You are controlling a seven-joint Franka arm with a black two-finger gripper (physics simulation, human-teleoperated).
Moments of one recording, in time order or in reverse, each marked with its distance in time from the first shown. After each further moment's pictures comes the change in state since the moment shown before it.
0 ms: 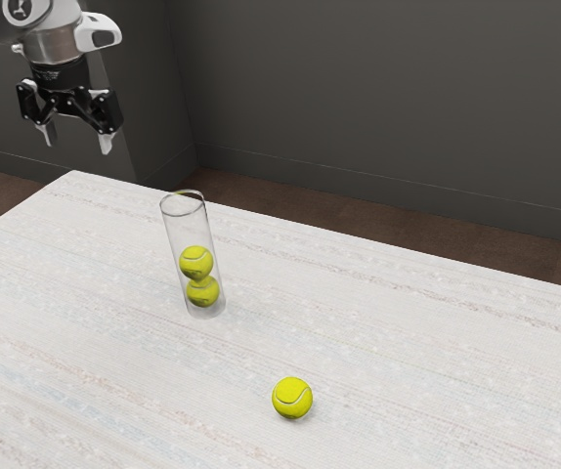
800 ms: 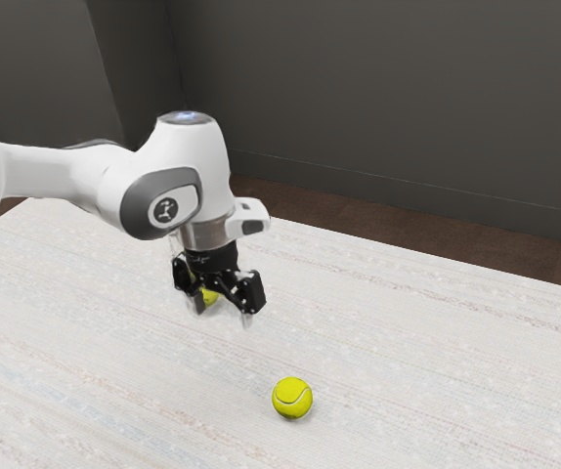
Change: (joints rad) arm -0.262 0.044 -0.104 -0.531 -0.207 0.470 -0.082
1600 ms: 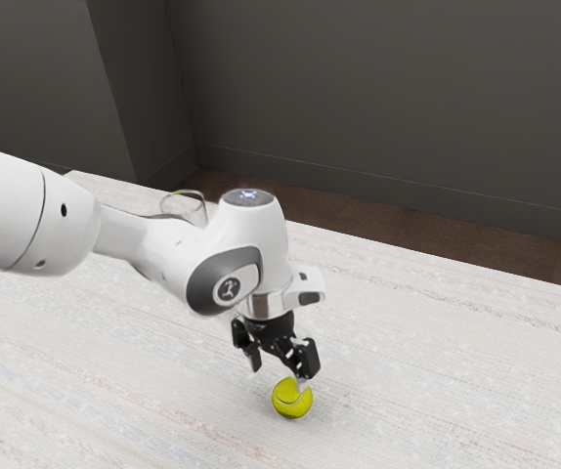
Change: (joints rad) arm -0.046 0.235 -0.088 -0.009 -0.088 0.264 0.048
